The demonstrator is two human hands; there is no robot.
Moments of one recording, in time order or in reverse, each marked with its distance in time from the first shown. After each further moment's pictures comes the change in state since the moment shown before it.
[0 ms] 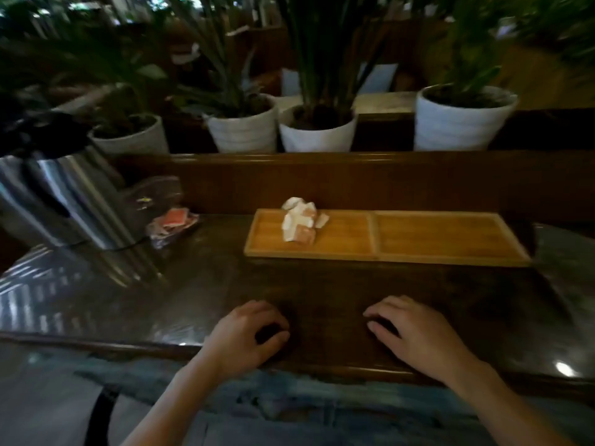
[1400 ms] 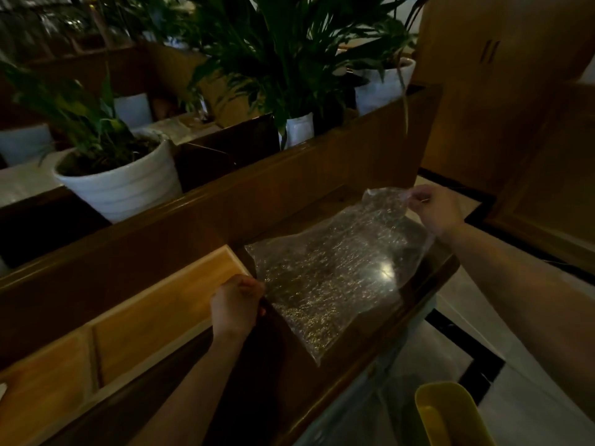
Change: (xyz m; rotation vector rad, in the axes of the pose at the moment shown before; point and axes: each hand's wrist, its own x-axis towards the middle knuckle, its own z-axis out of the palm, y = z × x) left_hand 0.308 0.303 0.189 -0.570 -0.023 -0.116; right_hand -0.195 0.424 -0.206 0.274 0.902 0.985
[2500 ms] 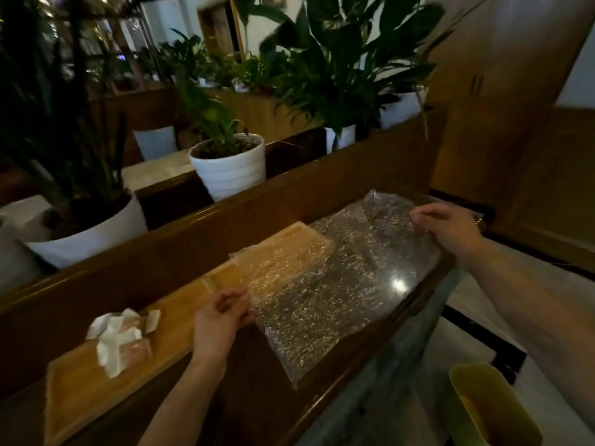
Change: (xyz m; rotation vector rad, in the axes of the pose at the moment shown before) left_hand -0.097 -0.103 -0.221 -0.498 -0.030 -0.034; right_hand -0.238 -0.149 0.028 0.411 0.002 0.060
